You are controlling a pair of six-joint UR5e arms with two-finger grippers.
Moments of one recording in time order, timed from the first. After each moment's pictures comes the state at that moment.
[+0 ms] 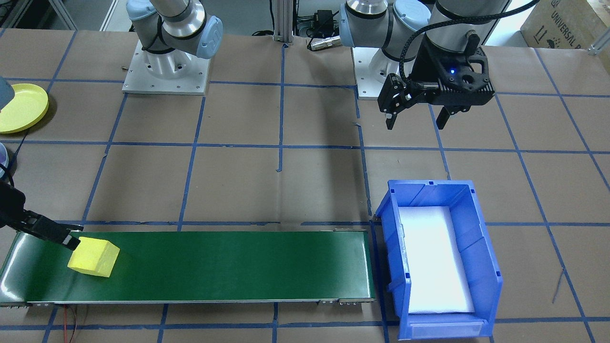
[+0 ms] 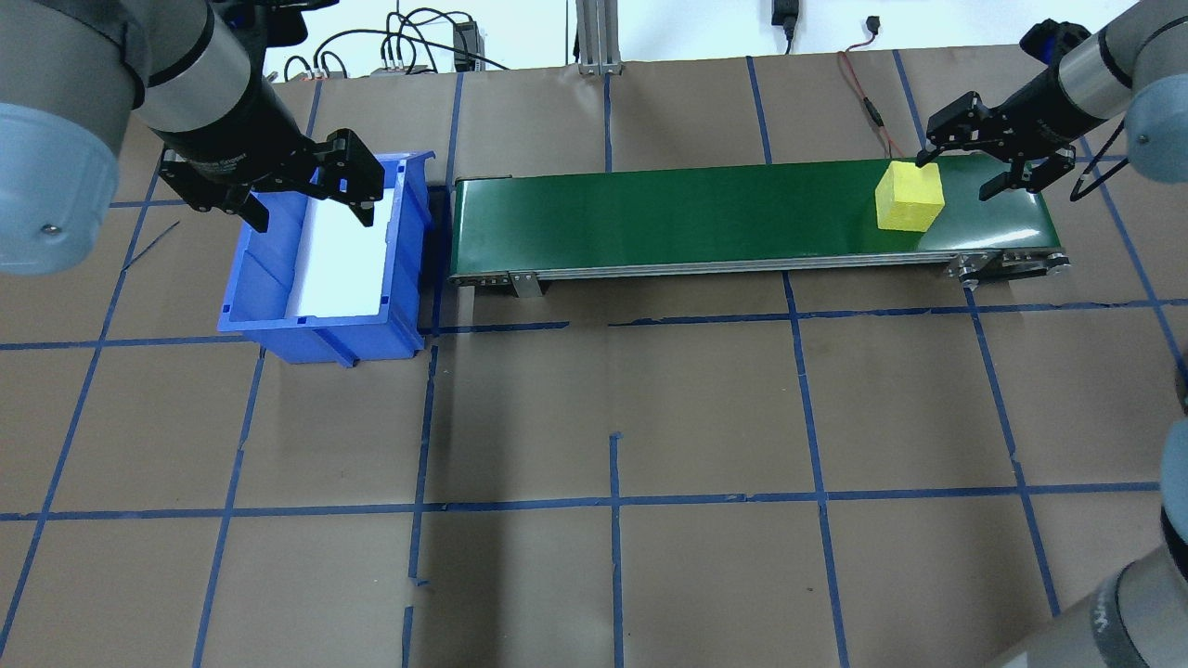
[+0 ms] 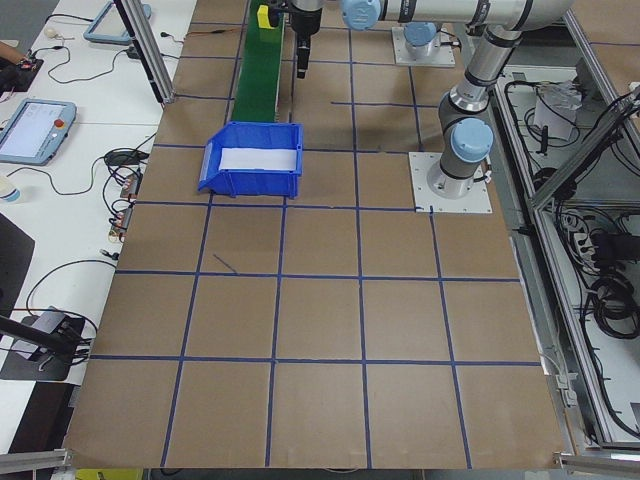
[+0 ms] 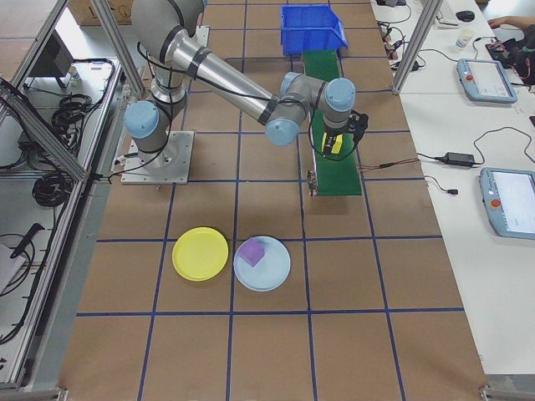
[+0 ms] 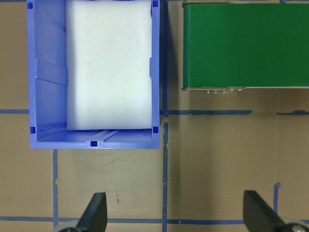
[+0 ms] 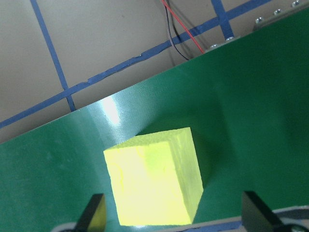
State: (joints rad) left arm -1.58 -1.53 -1.62 -1.45 1.59 -0.03; right arm 1.16 -1.17 1.60 -2.02 -1.22 -0.05
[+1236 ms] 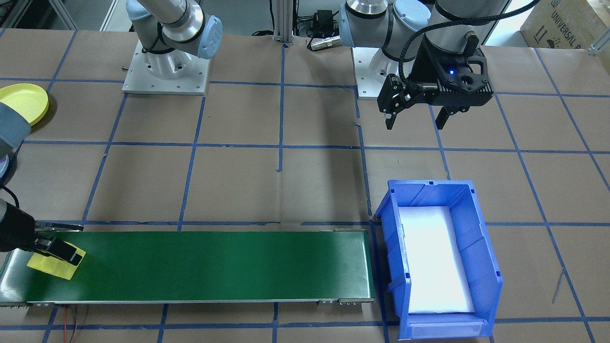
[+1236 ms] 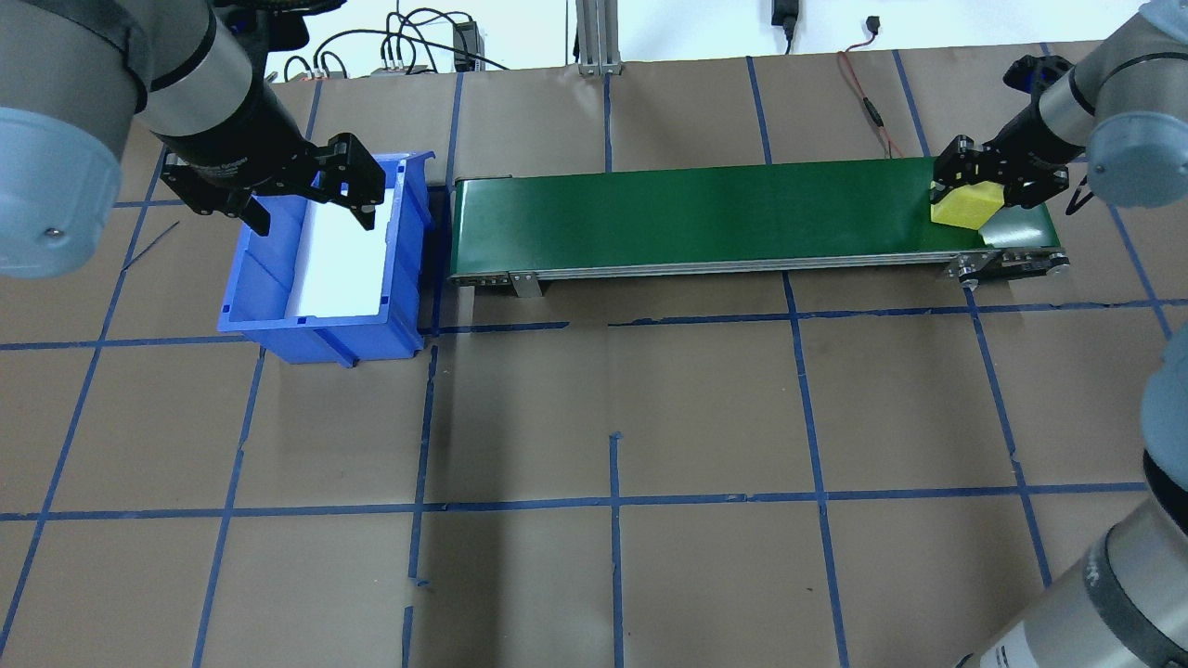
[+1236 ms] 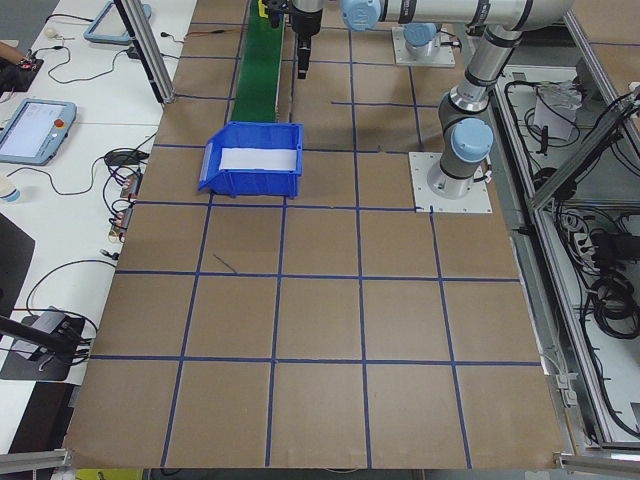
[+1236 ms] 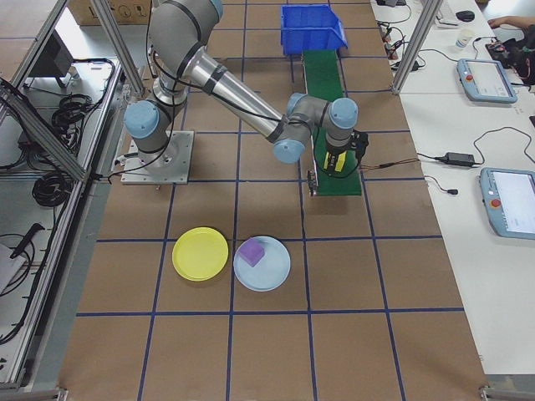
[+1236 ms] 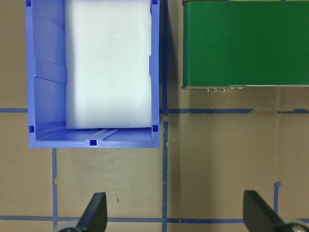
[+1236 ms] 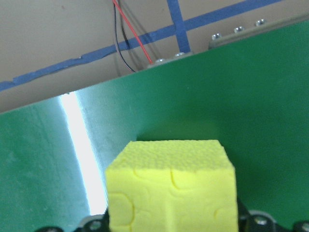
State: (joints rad) left arm -1.58 -1.53 -1.63 -1.45 1.59 -0.02; right arm 1.16 -1.10 1.62 -2.12 -1.38 -0.19
